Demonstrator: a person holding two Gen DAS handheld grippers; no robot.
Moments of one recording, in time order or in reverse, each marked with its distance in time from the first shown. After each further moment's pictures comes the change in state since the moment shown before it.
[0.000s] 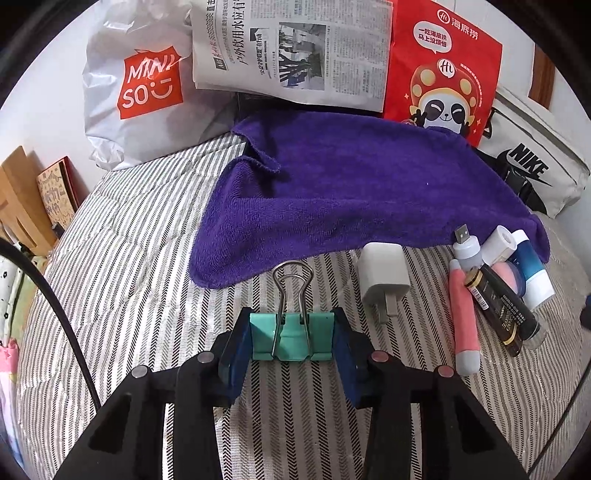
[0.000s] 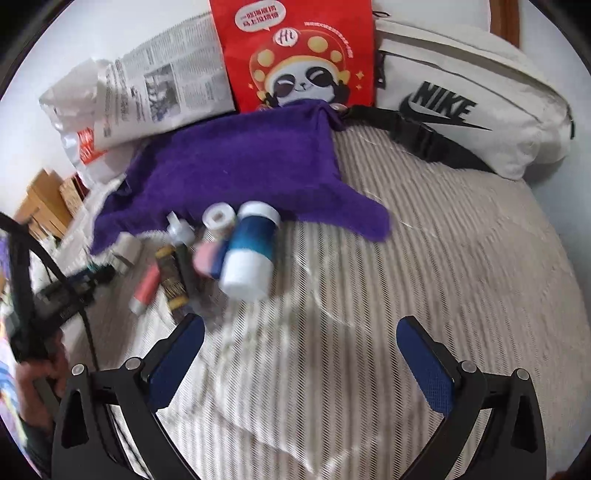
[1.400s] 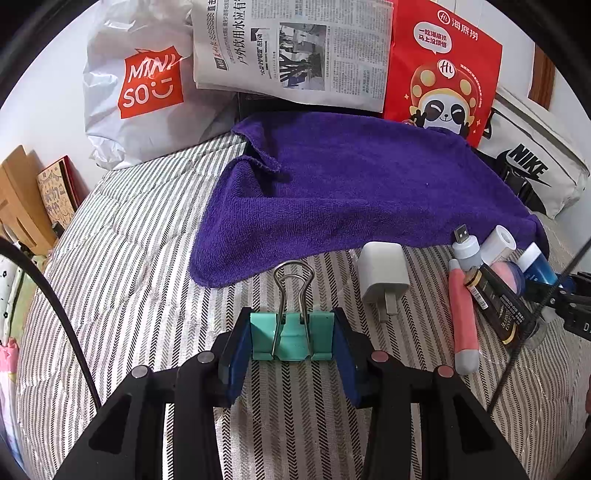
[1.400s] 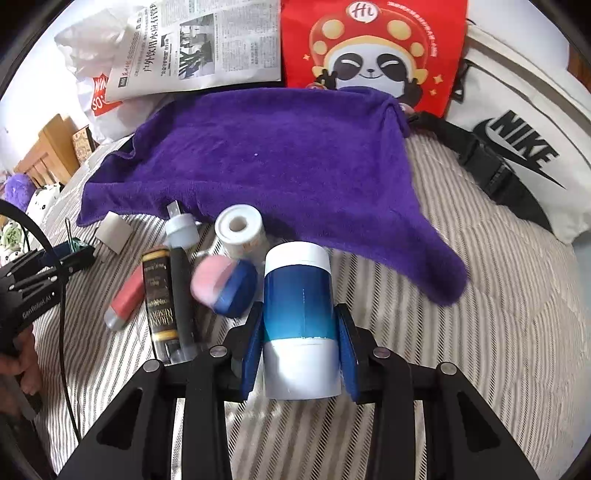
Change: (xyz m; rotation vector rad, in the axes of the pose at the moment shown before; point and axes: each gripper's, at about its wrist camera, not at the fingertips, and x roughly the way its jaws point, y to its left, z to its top) left arm 0.000 0.000 -0.001 -0.006 0.005 -0.010; right arm 0.050 0.023 0.021 -0.218 0.048 -0.026
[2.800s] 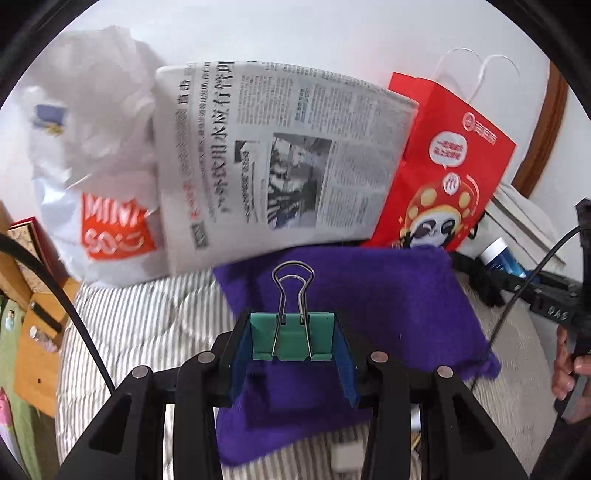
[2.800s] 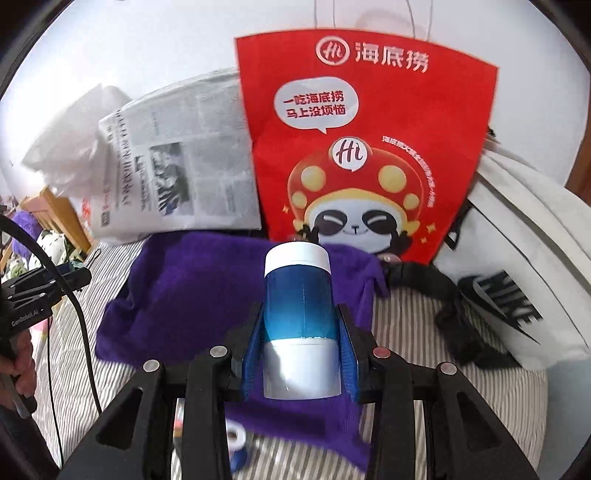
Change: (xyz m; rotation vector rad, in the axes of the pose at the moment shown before) left arm -0.017 0.025 0.176 -0.021 -0.070 -0.156; right arm -0.019 -0.026 0.171 0.007 -0.135 0.039
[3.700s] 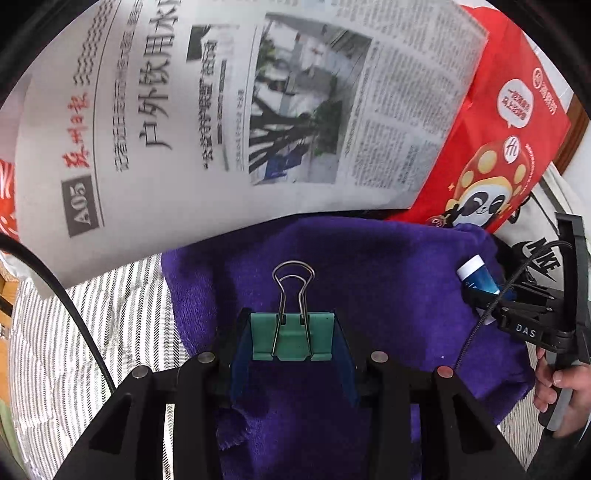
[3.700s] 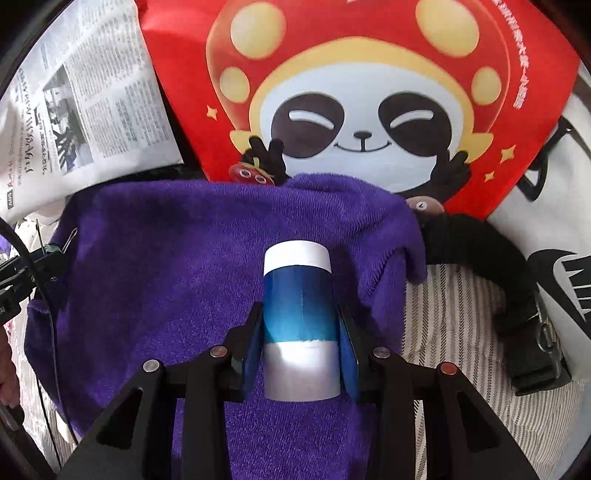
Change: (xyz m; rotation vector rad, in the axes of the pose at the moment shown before) left arm 0.113 -0.003 -0.005 -0.022 0.143 -0.013; right arm 0.127 -0.029 -0.020 0.023 0.207 -0.048
